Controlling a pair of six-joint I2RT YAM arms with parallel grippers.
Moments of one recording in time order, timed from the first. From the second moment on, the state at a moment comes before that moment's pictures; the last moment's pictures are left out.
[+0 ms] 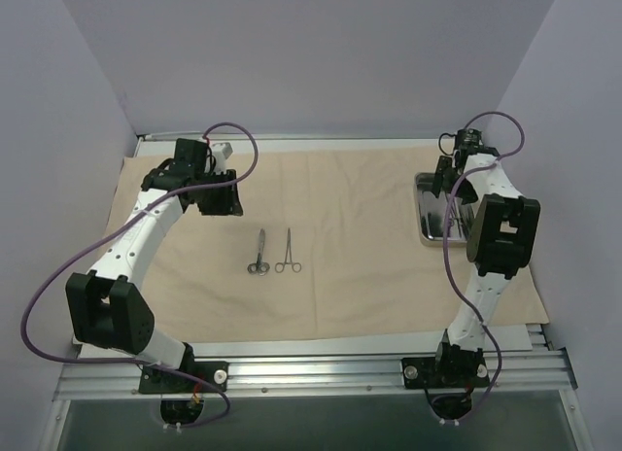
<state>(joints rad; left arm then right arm) -0.23 1.50 1.39 -0.82 0.22 -0.21 -0.15 2.04 1.63 -0.71 0.17 0.19</state>
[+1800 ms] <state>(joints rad) -0.18 1.54 1.35 -0.79 0.38 -0.21 -0.16 1.93 1.66 -0.71 -0.09 0.19</state>
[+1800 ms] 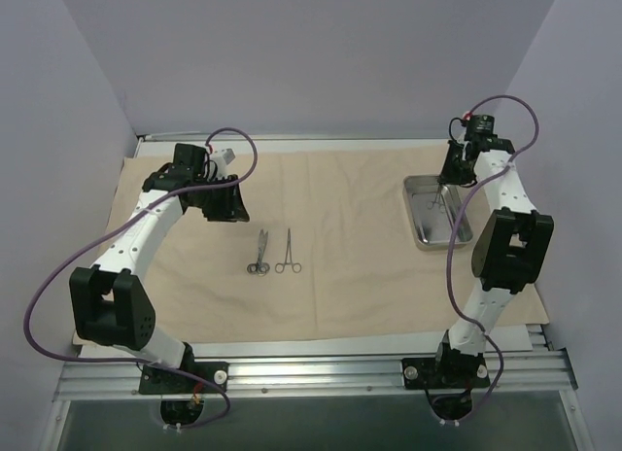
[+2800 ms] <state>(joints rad) -0.12 1.40 1.17 -0.72 0.50 -0.31 0.58 1.66 1.30 -0.25 -0.21 0.51</state>
